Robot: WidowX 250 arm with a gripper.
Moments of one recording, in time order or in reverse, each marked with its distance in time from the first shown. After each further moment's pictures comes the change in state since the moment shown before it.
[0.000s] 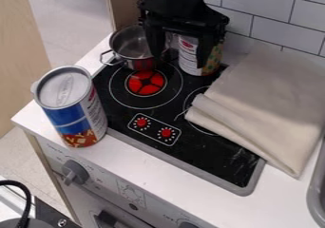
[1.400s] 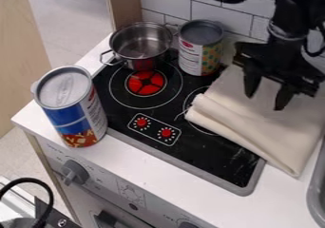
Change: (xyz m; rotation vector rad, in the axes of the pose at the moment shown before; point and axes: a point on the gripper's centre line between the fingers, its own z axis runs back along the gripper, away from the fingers) arm 0.001 -0.116 -0.047 -0.031 0.002 -0.230
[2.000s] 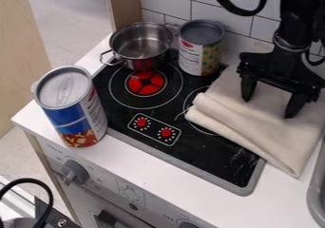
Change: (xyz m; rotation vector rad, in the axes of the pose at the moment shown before) arm 0.008 -0.011 -0.019 0.003 -0.004 0.048
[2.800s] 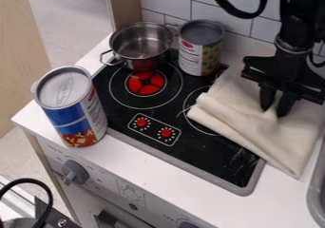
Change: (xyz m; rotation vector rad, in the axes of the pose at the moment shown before) arm -0.008 -0.007 -0.004 -0.054 0.044 -0.019
